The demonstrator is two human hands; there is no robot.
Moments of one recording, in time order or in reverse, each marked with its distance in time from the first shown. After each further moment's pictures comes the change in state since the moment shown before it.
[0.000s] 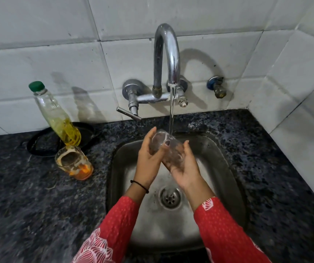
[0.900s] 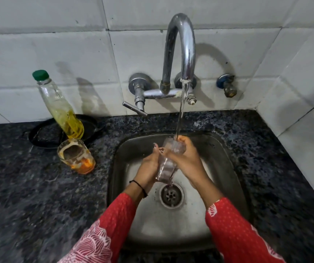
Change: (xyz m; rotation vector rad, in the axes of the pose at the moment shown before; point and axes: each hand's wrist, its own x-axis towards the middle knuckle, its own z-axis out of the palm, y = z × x) left_hand -0.006 -0.022 -0.007 -0.154 -0.068 -0.573; right_hand 0.004 -0.009 -0.003 -1.113 -0.073 -0.370
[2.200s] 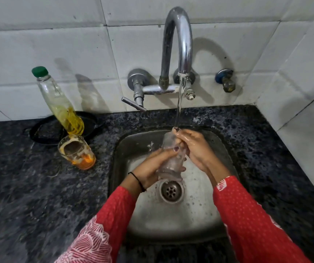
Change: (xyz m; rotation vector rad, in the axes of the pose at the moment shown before) left_hand -0.019 0.017 0.001 -0.175 -0.436 -0.107; right_hand 0.016 -0.013 -0.019 0.316 -0.159 -0.003
